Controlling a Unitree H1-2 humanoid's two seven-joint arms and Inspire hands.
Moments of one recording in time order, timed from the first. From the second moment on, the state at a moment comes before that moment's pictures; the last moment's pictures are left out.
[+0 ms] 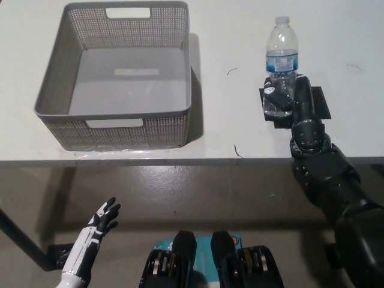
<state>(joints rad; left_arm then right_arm) 0.04 0.18 -0.03 0.07 0.01 -0.15 -0.08 -1.06 -0.08 -0.02 1.37 -0.11 -0.25 -0.37</state>
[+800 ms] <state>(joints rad) 0.03 0.18 -0.03 0.07 0.02 -0.15 -0.08 -1.26 0.16 0.07 1.16 -0.16 -0.35 -0.43</state>
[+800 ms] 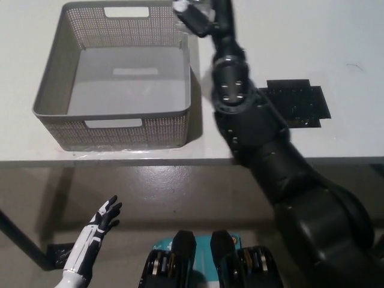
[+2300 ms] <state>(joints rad) -0.03 0.20 -0.04 0.07 0.03 -0.14 -0.12 -1.24 0.13 0.14 1.39 -0.18 -0.33 -0.22</state>
